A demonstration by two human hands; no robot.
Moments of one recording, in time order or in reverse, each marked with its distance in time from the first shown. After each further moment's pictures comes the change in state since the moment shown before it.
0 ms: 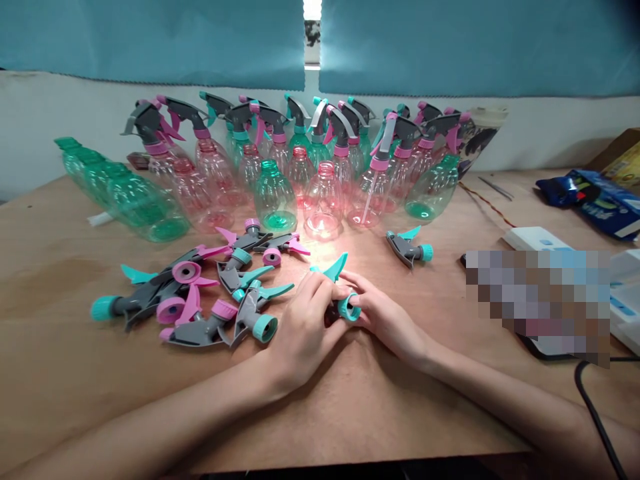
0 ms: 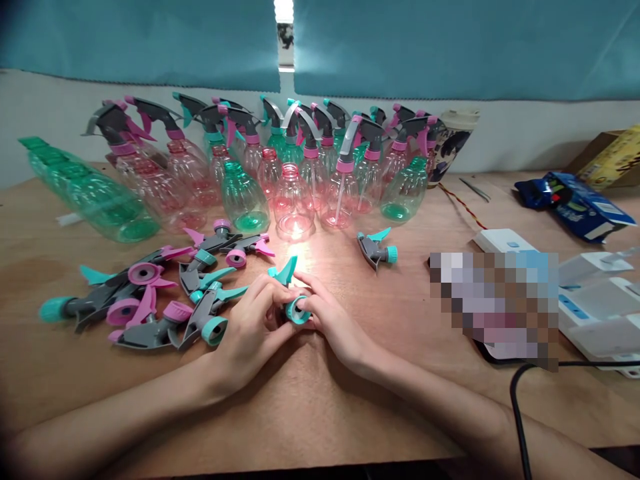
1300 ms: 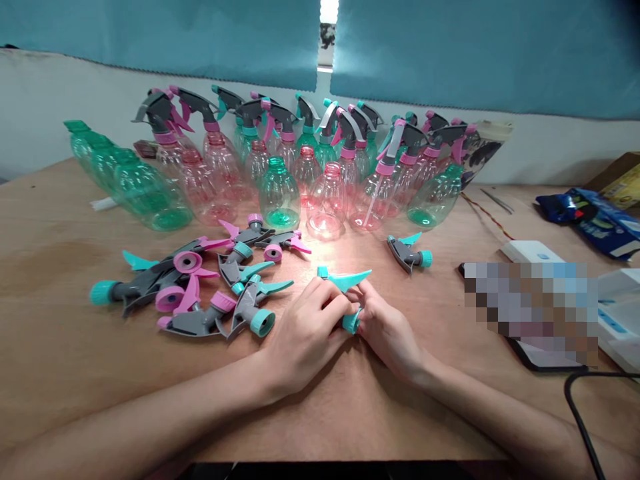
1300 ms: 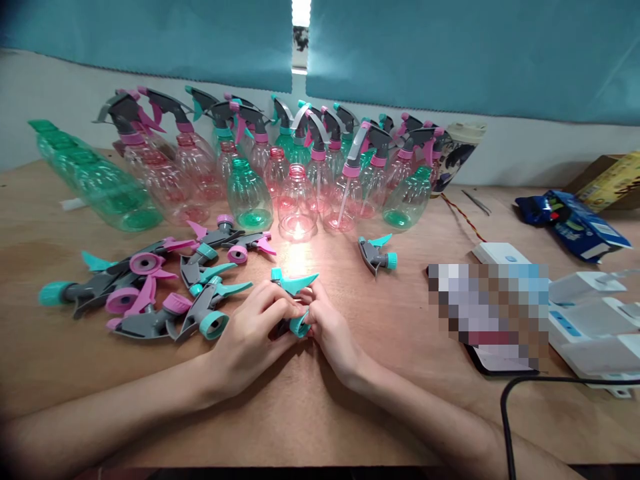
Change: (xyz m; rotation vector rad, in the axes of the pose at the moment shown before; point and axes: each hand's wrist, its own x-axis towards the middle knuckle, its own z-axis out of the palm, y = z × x) left_hand -0.005 0.004 0.002 0.147 -0.030 0.111; right_hand -0.005 -0.003 0.014 0.071 0.025 -0.074
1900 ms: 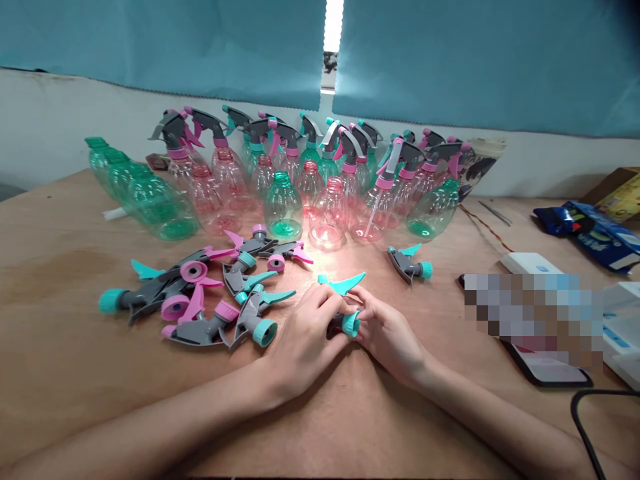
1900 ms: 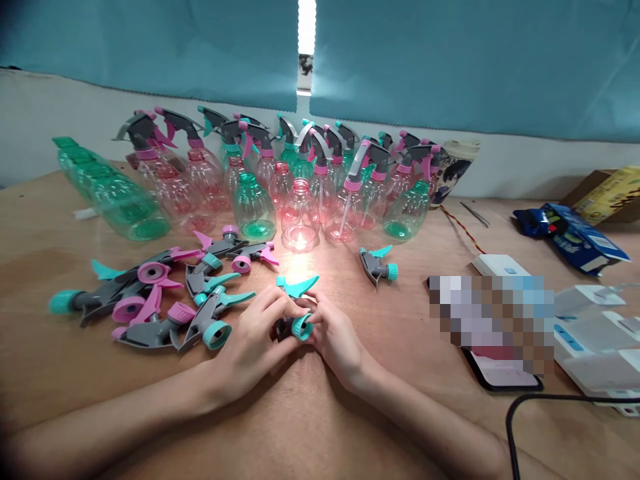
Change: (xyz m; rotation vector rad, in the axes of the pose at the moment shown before) left_hand 0.003 -0.002 -0.003 -0.187 -0.080 -0.188; right_hand 0.005 -0.005 -0.002 0.129 0.007 0.109
